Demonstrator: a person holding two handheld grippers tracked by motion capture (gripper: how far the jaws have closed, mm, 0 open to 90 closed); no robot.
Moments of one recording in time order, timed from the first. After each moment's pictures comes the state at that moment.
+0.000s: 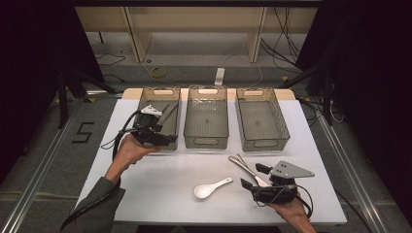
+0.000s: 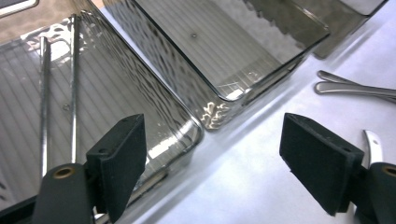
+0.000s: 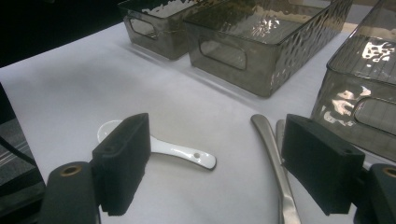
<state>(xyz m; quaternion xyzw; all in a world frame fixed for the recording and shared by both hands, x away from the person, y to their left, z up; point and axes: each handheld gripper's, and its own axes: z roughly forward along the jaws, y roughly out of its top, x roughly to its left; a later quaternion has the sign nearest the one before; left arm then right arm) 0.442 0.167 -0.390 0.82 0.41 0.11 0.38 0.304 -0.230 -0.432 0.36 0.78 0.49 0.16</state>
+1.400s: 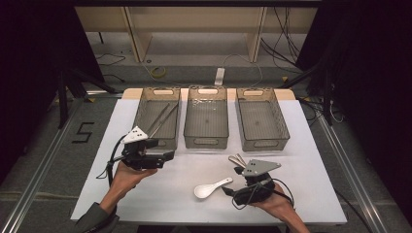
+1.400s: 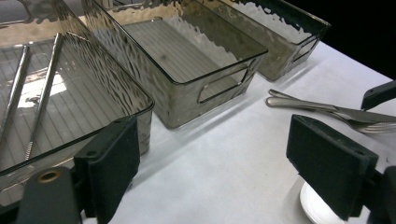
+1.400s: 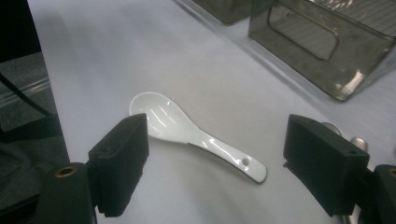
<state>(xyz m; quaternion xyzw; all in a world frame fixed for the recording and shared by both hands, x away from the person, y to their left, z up) 0.379 0.184 -0.411 0.76 0.40 0.13 0.50 0.323 -0.177 -0.438 0.26 0.86 0.42 0.11</state>
